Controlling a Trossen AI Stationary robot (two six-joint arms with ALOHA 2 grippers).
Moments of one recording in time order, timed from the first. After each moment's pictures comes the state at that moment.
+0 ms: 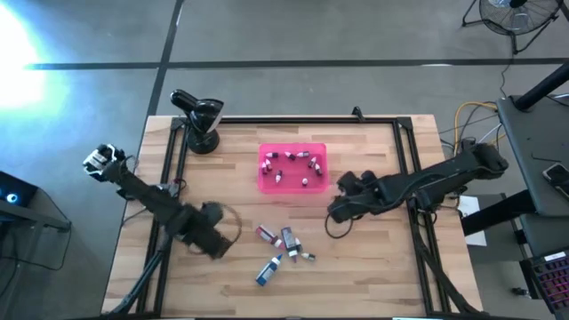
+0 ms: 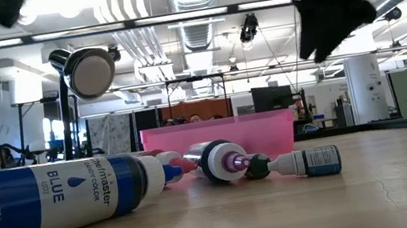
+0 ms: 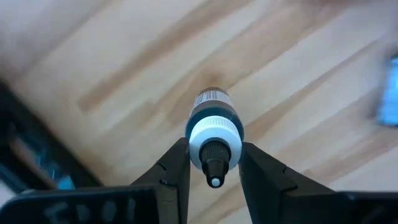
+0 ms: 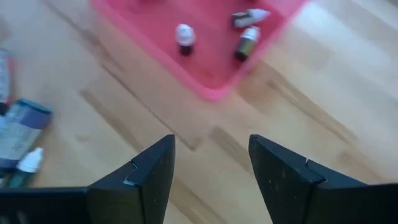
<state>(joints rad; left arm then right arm) -0.60 1.37 1.13 -1.23 -0.08 -1.55 0.27 1.40 1.02 -0.86 0.51 1.05</state>
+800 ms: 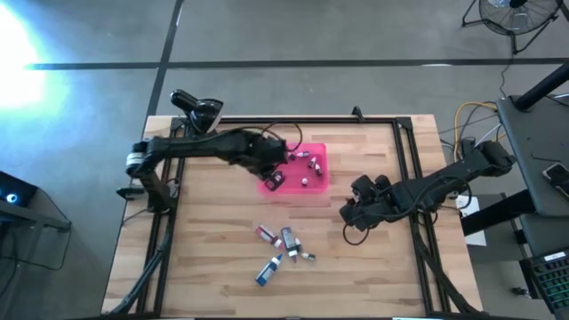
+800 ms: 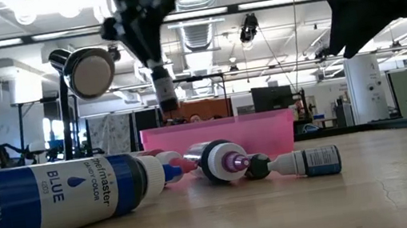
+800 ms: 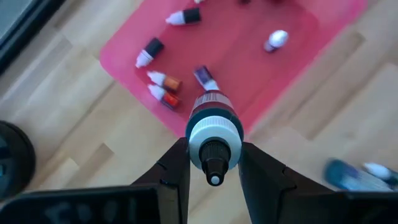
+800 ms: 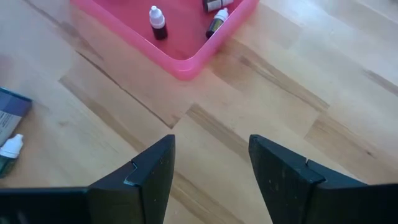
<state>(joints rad) 0.09 1.72 1.71 -1.24 -0.25 -0.62 0.38 1.29 0.92 -0.96 0.58 1.24</state>
